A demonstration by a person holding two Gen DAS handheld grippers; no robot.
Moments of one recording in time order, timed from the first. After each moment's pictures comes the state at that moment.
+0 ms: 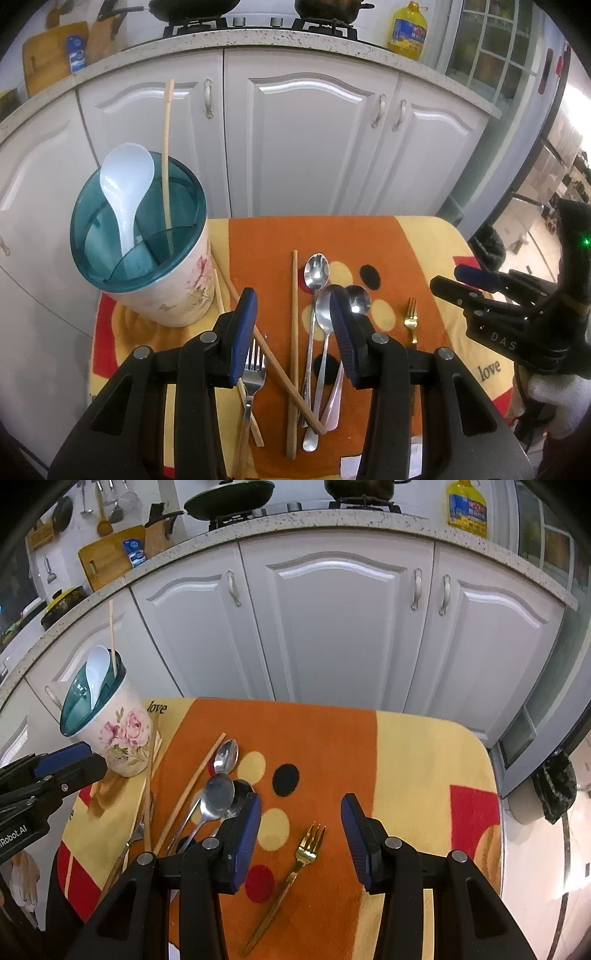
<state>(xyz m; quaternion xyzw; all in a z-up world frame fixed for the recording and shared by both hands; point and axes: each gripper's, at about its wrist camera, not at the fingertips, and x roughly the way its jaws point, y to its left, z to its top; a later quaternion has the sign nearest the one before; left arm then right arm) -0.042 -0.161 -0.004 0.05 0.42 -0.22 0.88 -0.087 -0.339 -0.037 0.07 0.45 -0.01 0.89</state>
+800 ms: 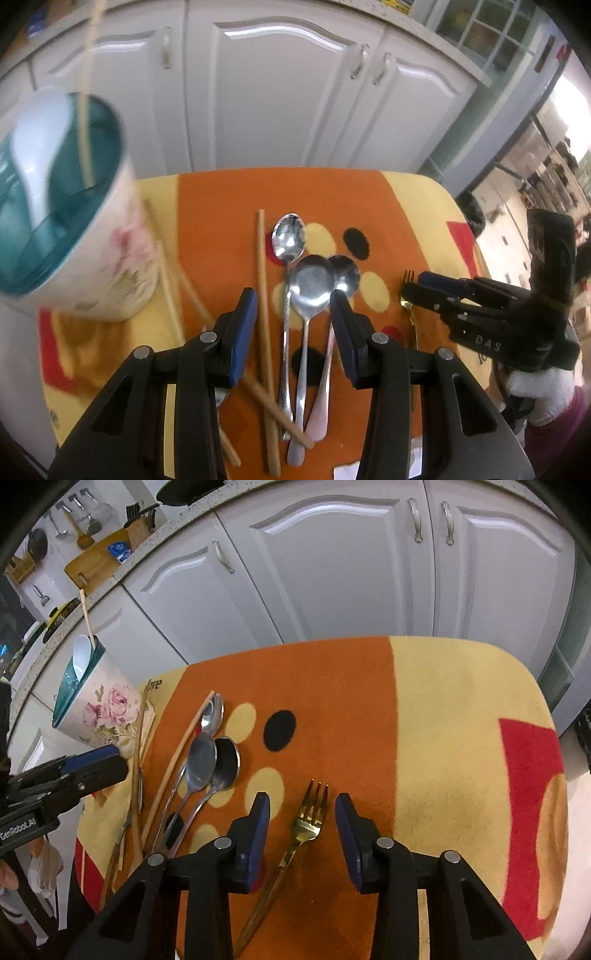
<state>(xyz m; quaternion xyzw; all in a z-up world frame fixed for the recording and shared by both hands) -0.009 -0.191 -0.055 0.05 0.50 -0.29 0.82 -0.080 -0.363 -0.101 0.16 0.49 0.04 0.85</state>
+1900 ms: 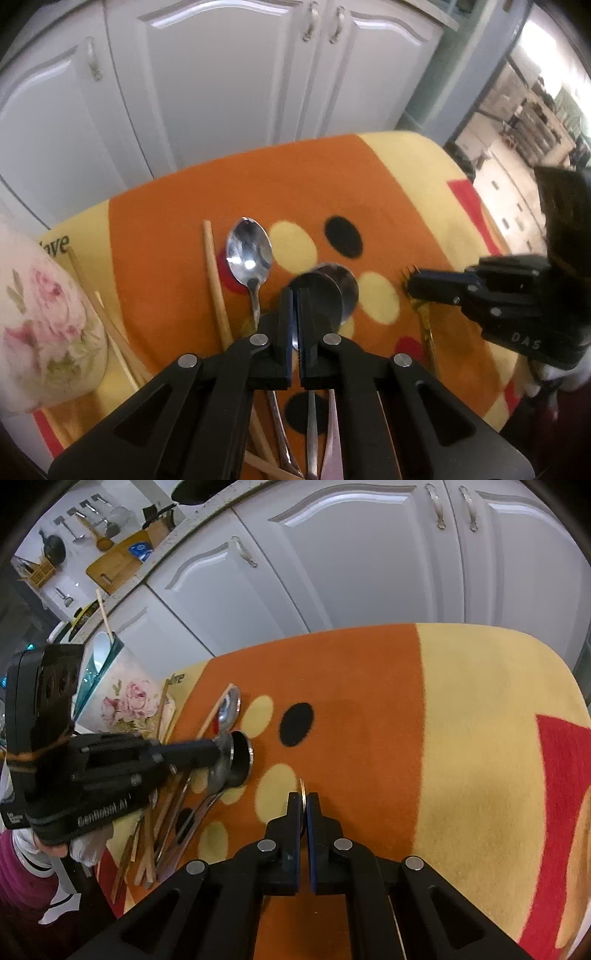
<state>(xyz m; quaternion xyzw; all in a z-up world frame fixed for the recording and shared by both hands) 0.014 -0.231 -0.084 0.12 0.51 -0.35 0.78 -0.079 -0.370 -0.114 0.19 0.48 0.10 0.85</state>
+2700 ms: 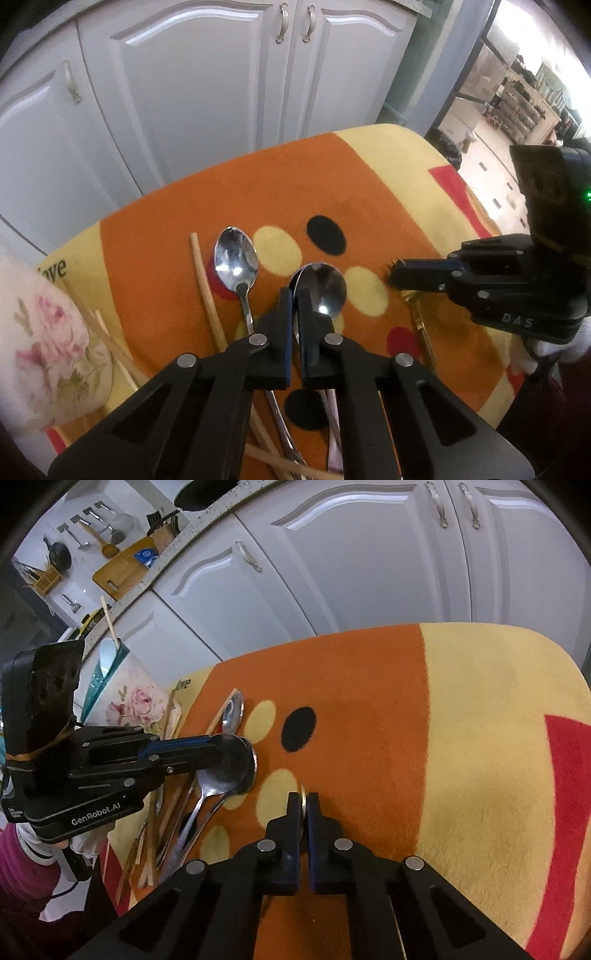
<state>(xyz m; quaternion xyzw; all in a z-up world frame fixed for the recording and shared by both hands) 0.005 -0.238 -0.079 0.16 0.49 -0.38 0.77 -0.080 -0.369 -0.115 0.20 0.46 0.13 0.85</state>
